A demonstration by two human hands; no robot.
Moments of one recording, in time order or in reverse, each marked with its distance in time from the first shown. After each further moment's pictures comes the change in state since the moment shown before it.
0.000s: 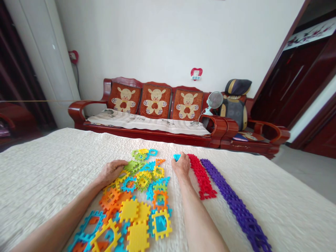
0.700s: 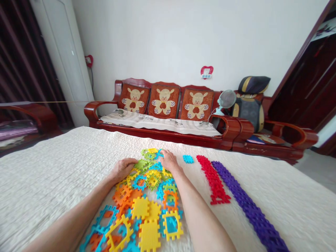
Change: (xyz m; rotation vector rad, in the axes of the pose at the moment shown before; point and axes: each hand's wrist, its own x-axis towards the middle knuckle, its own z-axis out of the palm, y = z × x) left_hand -0.002 0.009 -0.006 0.007 -0.015 -0.056; right_hand -0.002 -0.082 0.020 0.162 -0.431 -0.565
